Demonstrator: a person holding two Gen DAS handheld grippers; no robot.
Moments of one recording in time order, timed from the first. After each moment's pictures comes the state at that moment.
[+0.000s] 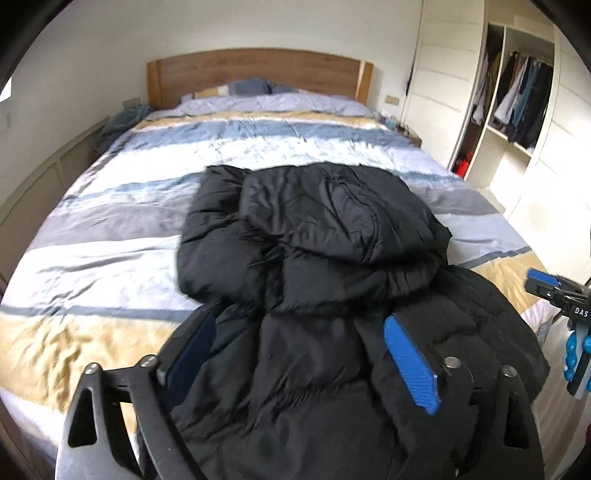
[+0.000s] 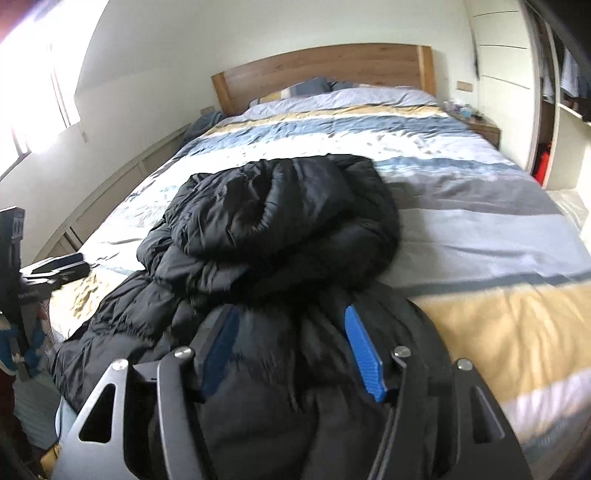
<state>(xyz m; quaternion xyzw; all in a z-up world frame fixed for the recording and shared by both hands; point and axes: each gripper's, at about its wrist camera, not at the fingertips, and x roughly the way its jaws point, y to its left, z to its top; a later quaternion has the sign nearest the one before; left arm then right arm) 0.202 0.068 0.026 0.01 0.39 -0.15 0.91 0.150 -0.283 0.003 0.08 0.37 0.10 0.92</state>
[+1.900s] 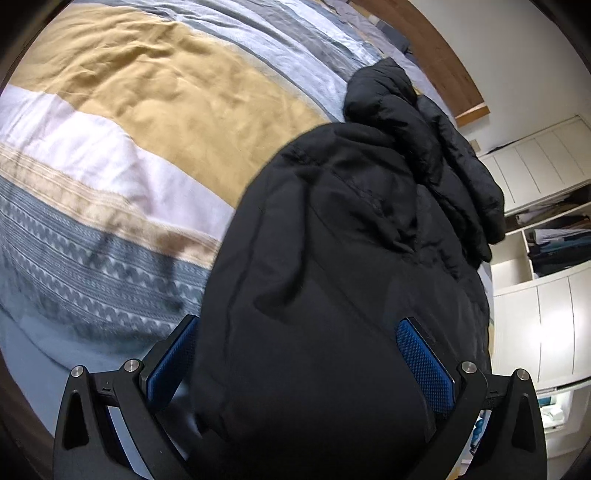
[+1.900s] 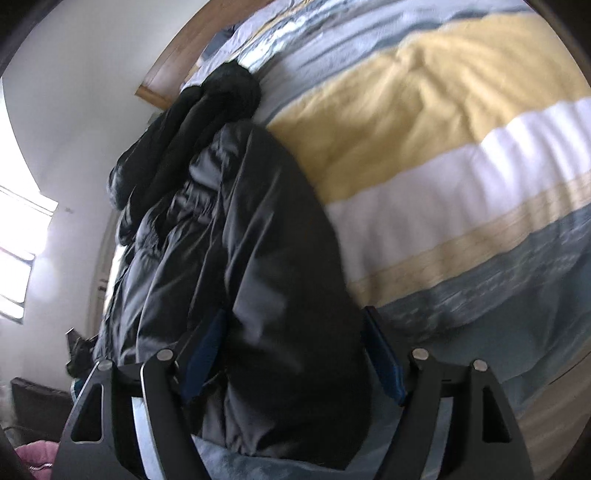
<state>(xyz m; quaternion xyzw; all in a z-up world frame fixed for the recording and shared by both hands) 0.124 0.233 -0.133 -0.32 0.53 -0.08 0.78 0.079 -0.432 -0.163 0.34 0.49 0.13 0.79</state>
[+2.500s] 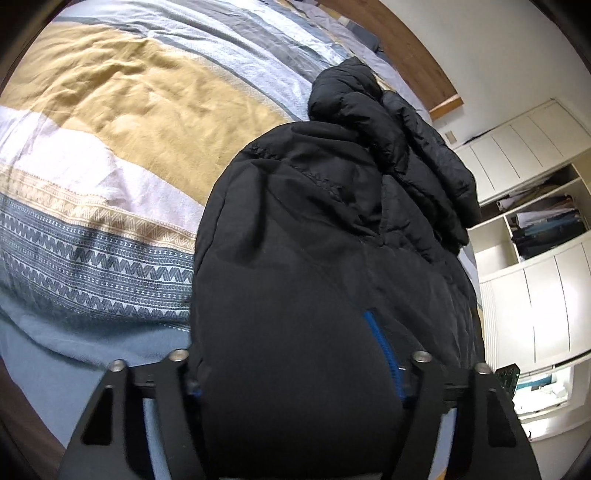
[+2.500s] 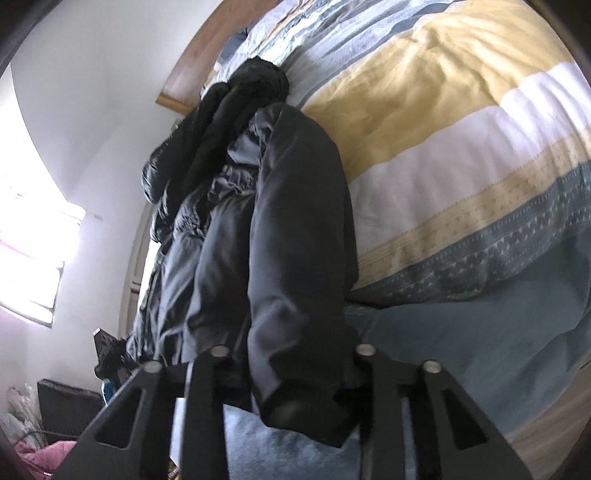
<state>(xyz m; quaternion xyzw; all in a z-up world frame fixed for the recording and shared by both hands) 0.113 0.222 -0.118 -0.31 0.51 -0.13 0.79 0.051 -0.410 -0.154 0.39 0.45 0.15 0.79</state>
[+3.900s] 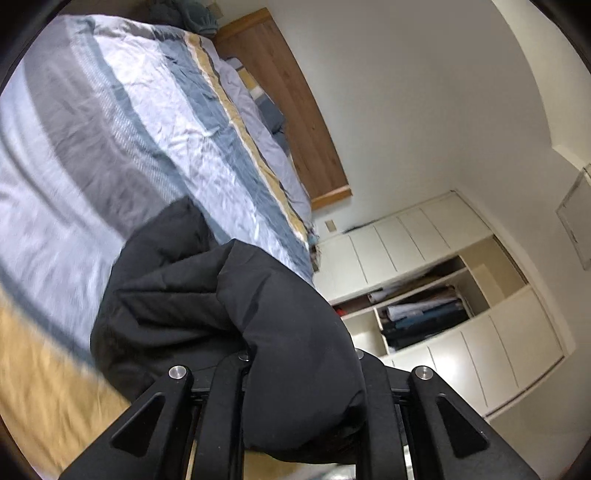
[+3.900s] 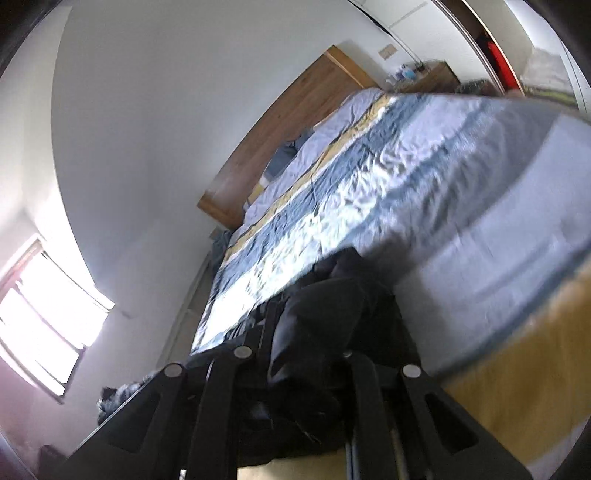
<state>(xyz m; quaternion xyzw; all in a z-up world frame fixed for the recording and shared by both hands) 0.358 0.231 0.031 -0.48 0.31 -0.26 0.78 0.309 -0.439 0.036 0.39 0.25 0.12 0.88</state>
